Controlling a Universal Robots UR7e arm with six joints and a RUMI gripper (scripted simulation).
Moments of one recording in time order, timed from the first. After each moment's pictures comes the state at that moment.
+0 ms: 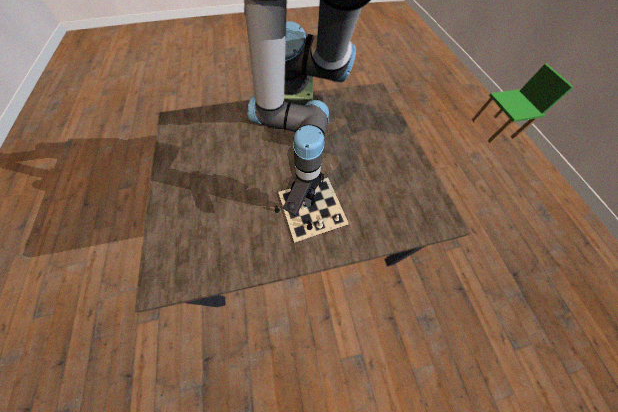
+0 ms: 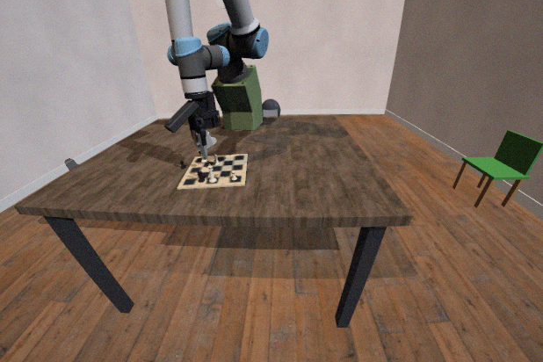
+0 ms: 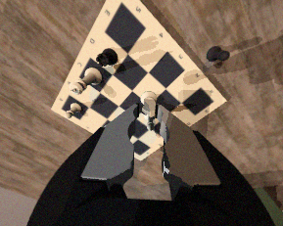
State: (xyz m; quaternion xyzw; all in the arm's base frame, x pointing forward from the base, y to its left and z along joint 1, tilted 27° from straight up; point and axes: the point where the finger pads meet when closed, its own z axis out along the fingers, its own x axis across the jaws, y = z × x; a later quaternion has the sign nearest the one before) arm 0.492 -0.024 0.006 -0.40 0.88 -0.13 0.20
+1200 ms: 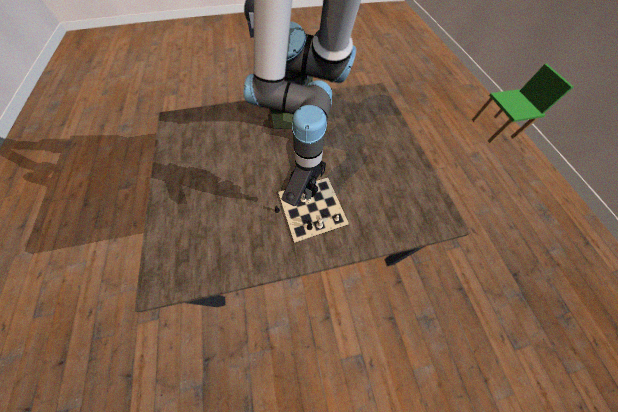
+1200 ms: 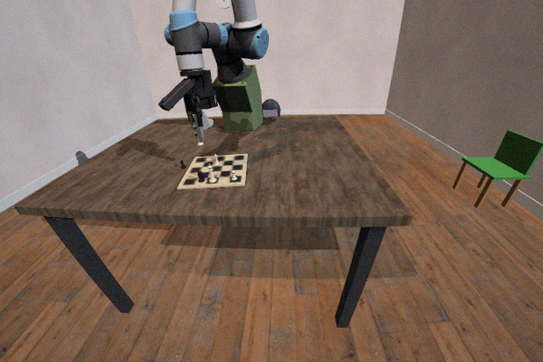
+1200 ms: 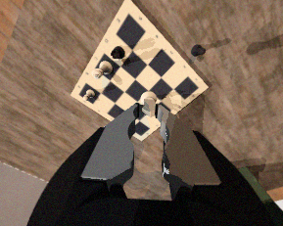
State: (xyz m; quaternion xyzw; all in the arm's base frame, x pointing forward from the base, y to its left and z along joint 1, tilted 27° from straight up) arm 0.463 -0.019 0.064 -0.40 0.89 -0.13 0.20
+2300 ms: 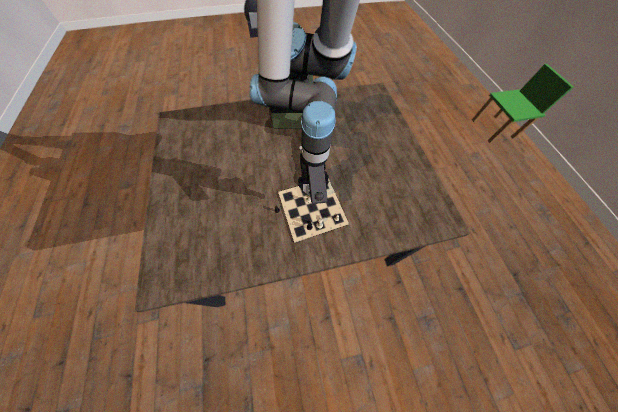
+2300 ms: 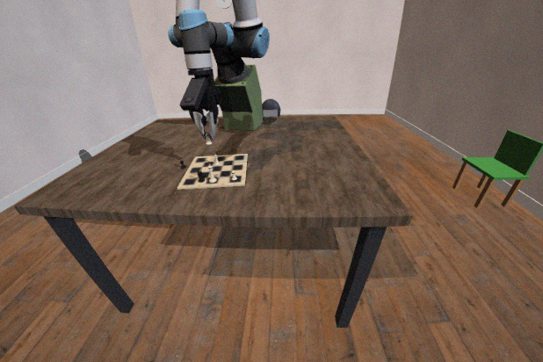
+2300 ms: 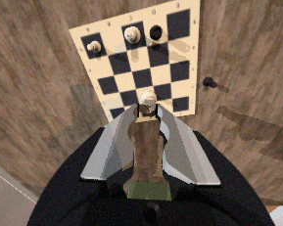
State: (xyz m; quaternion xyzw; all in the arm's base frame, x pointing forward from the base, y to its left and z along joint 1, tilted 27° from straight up) arm 0.457 0.010 0.059 -0.67 0.71 -0.19 0.14
